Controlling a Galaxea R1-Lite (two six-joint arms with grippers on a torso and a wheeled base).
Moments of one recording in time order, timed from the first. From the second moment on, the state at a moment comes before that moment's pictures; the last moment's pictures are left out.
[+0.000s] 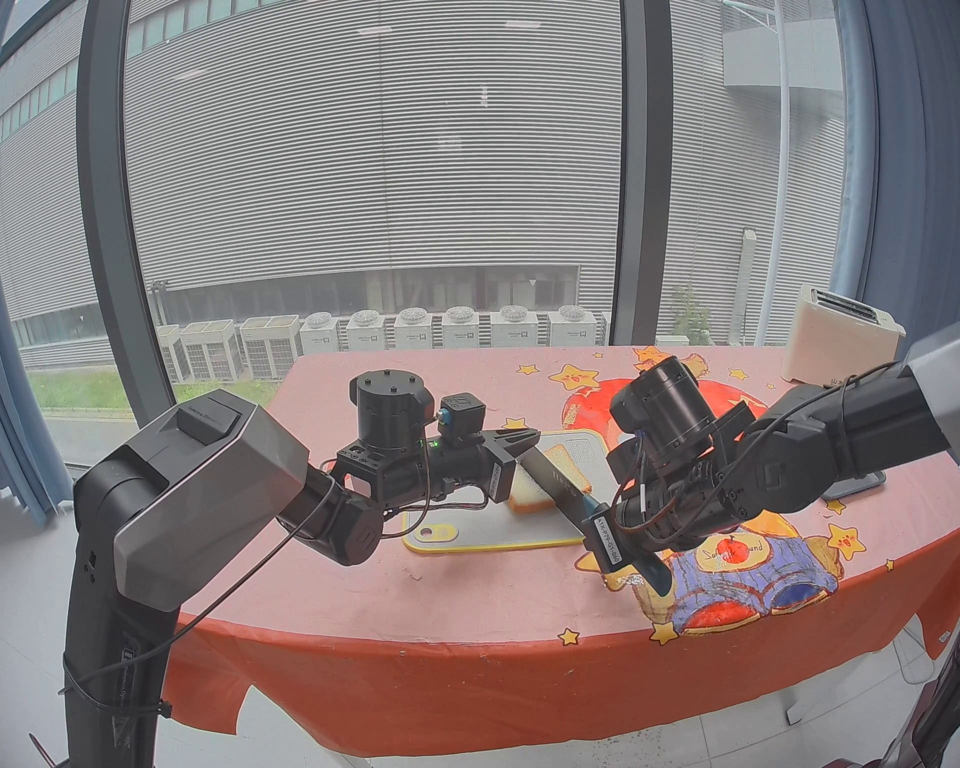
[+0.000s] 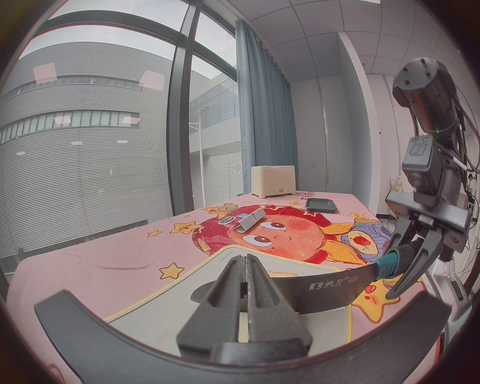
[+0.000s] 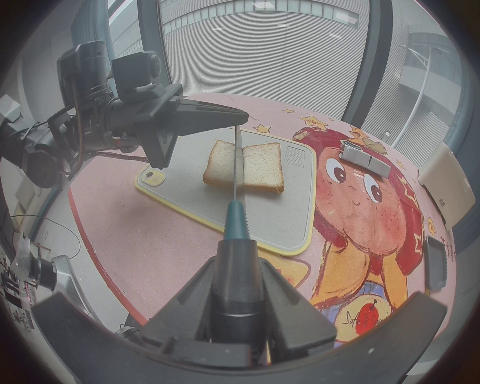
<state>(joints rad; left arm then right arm) -0.48 2.44 -1.37 -0.90 -0.47 0.10 0.63 2.01 -1.25 0.23 -0.10 0.15</state>
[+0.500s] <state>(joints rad) -0.47 2.45 -1.38 -0.85 -0.47 0.10 0.62 2.01 -1.29 0.23 -0.10 0.15</state>
